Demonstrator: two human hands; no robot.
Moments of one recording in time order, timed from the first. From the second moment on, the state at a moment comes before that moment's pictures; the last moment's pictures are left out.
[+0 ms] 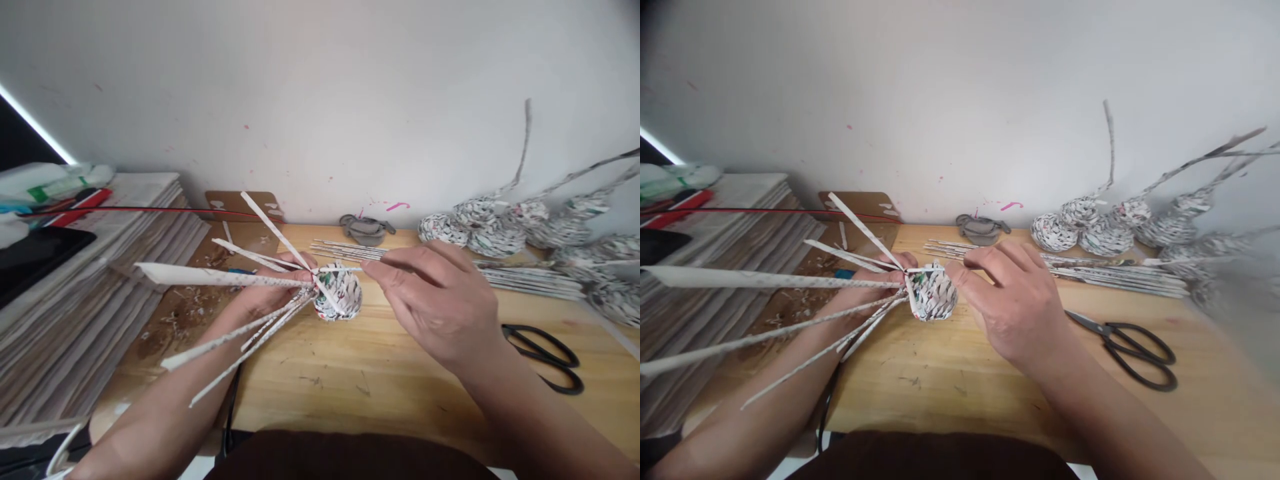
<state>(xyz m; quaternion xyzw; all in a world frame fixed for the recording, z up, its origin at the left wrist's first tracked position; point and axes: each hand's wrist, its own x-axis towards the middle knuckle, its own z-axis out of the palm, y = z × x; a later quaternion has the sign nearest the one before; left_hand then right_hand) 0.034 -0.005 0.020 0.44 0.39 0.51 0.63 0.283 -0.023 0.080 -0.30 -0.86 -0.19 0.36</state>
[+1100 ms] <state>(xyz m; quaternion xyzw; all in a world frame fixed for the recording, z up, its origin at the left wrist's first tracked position) 0.030 -0.009 0.015 0.57 0.41 0.50 0.51 0.288 -0.028 0.092 -0.29 -0.89 -0.23 0.26</state>
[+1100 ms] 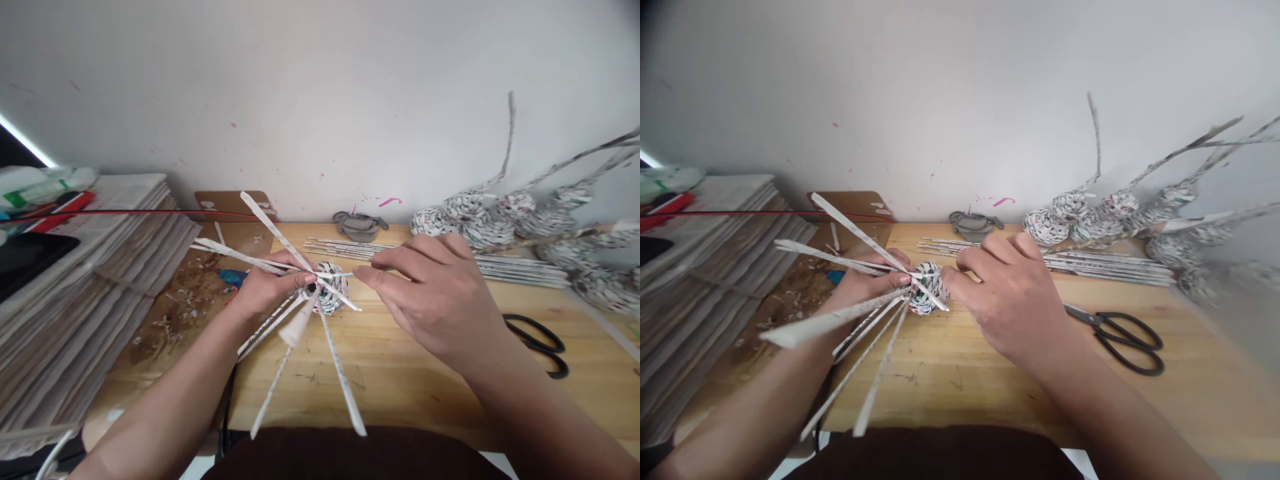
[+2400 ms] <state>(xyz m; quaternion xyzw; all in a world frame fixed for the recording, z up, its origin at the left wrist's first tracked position) 0.045 -0.025 0.006 0.77 0.40 0.48 0.10 0.257 -0.023 0.055 -0.45 -0.88 0.07 0.17</state>
